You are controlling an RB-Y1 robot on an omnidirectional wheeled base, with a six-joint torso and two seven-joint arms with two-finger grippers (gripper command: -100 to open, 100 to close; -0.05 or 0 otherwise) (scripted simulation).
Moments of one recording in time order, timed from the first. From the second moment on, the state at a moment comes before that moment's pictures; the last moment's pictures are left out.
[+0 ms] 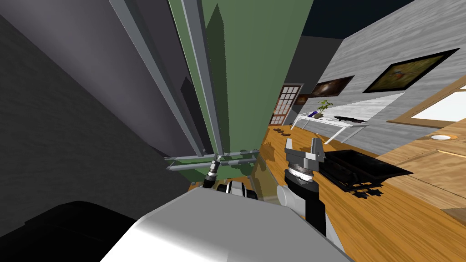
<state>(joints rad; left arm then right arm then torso) 0.27 0.10 -0.18 -1.24 0.06 -1.02 0.01 0.47 0.03 -0.03 -2.30 -0.03 -0.59 -0.16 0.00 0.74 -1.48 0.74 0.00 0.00</state>
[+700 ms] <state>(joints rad) 0.24 0.06 -0.18 -1.20 0.07 -1.01 0.01 0.47 0.03 -0.03 -2.30 -0.03 -0.59 -0.16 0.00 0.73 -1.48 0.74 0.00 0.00</state>
